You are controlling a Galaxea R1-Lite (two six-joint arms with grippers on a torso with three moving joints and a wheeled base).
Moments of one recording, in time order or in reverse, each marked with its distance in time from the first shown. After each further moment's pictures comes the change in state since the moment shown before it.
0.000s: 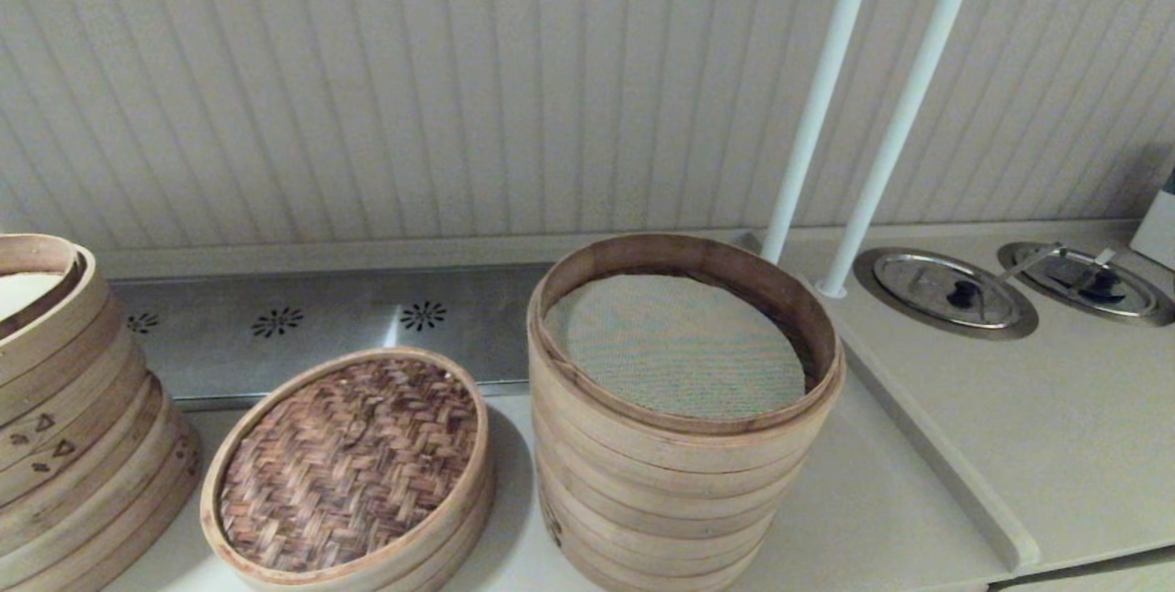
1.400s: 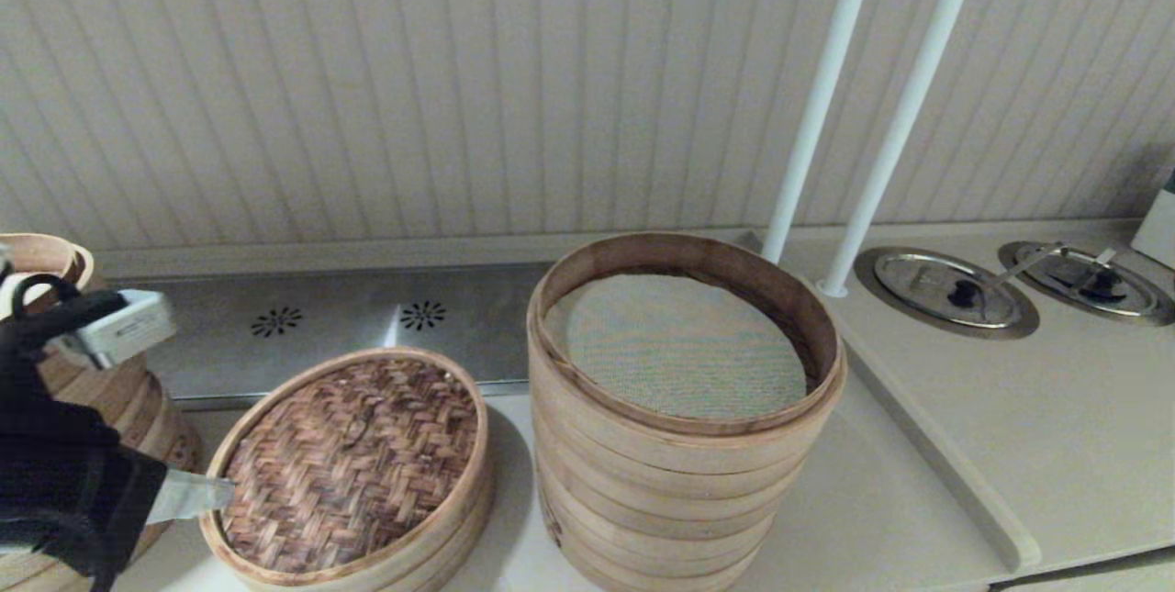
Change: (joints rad) left arm -0.195 1.245 -0.950 0.653 -0.192 0.053; right arm 0.000 0.000 0.000 0.000 0.000 -0.001
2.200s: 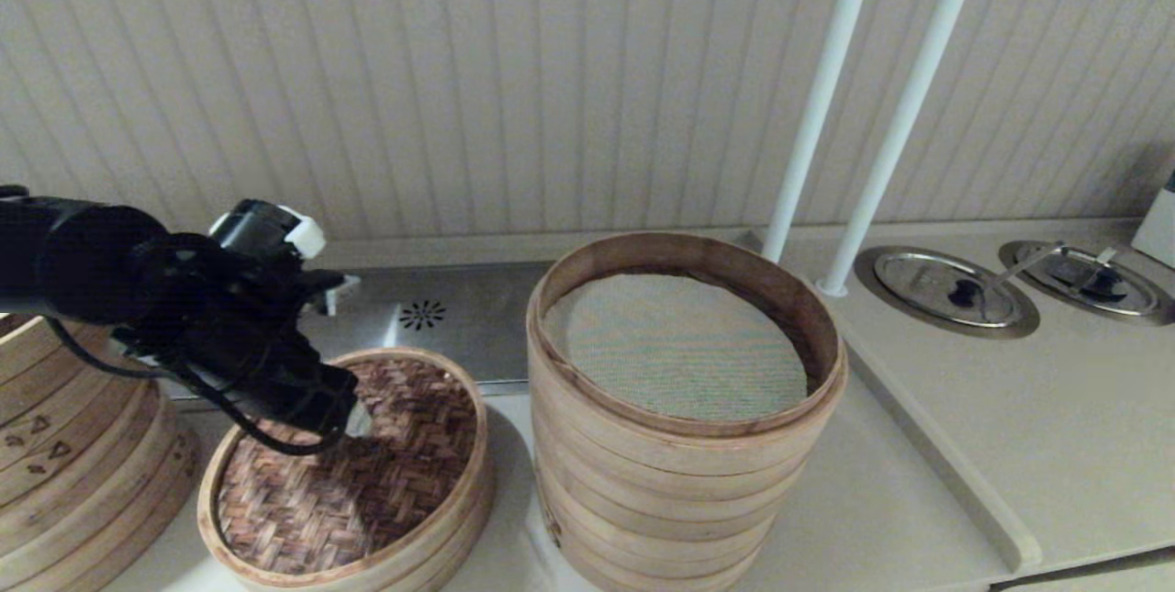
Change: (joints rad) left arm -0.068 0.516 -0.227 -0.133 0.244 -0.008; right arm 0.000 0.000 0.000 0.000 0.000 0.000
